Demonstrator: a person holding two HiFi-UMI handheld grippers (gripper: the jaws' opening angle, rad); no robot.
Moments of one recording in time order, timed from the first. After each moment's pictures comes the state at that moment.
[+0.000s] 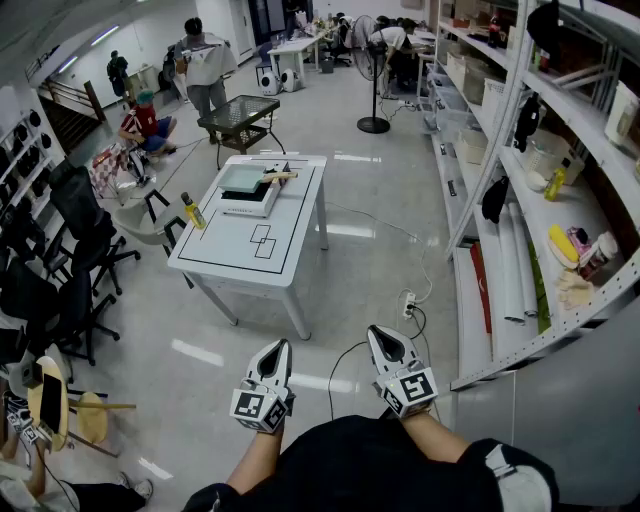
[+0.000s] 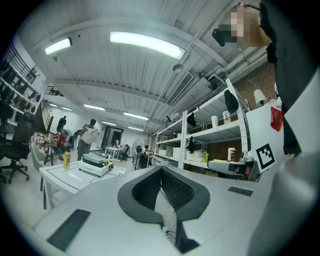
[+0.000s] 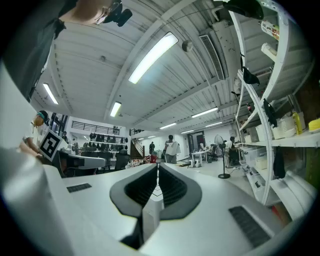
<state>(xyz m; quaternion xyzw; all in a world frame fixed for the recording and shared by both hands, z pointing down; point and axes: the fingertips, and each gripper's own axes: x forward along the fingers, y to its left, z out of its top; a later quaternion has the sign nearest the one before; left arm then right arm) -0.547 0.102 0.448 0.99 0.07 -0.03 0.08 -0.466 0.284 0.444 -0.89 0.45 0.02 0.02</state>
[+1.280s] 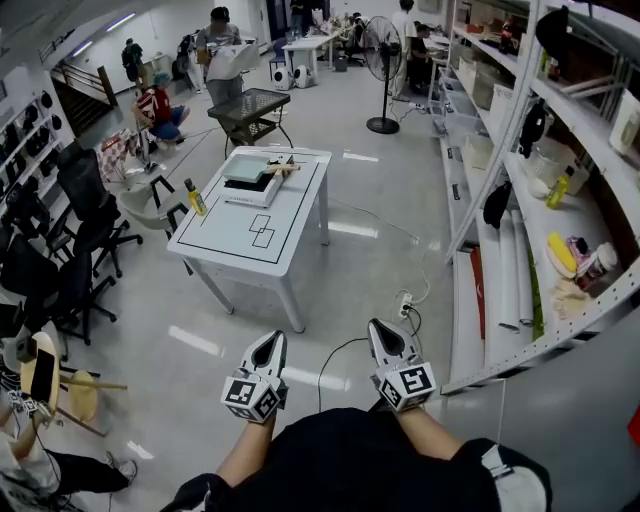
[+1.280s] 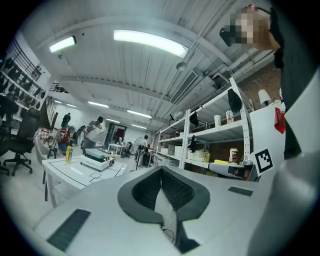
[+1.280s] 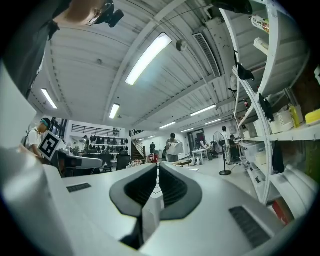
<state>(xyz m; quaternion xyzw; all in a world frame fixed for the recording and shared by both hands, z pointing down) -0.554 0.127 0.451 0.99 0.06 -0.01 0.10 -0.458 0.315 0.457 -0.89 0.45 0.01 0.05</state>
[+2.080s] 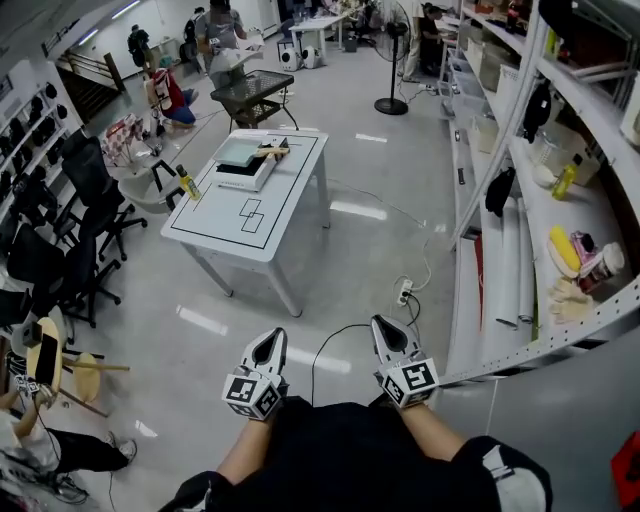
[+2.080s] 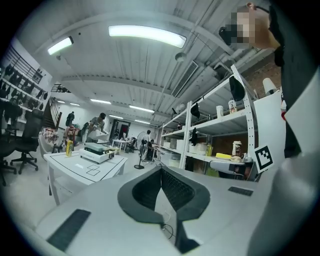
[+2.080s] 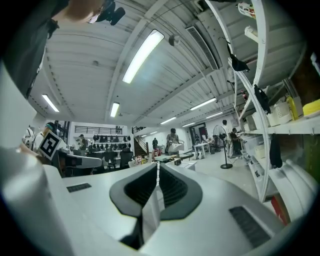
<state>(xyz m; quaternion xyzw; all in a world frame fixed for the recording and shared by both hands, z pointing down) -0.532 0.193 0.472 0.99 0.03 0.03 0.10 -0.427 0.380 0.484 -0.88 0.47 -0.03 0.05</state>
